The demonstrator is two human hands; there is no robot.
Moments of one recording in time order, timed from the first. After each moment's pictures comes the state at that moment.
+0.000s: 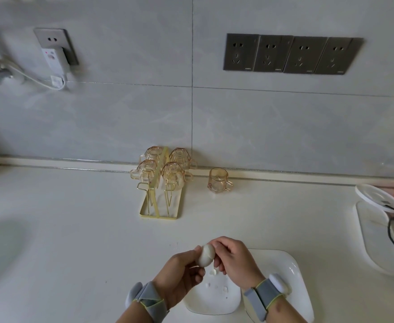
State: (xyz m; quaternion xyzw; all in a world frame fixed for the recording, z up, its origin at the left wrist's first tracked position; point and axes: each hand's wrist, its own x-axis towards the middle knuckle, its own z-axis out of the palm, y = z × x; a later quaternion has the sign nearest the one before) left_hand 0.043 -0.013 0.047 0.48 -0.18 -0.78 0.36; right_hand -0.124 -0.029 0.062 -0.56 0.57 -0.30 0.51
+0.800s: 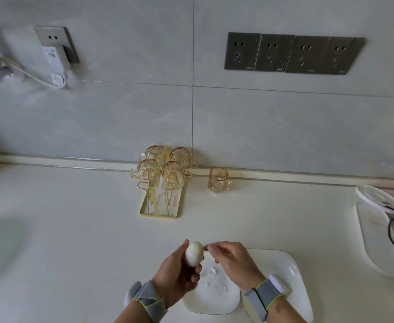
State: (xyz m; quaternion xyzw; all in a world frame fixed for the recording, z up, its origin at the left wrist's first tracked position) left_hand 0.048 -0.016 0.041 0.50 -0.13 -0.79 0.33; right_hand -0.129 -0.030 0.059 -0.60 0.57 -0.27 0.50
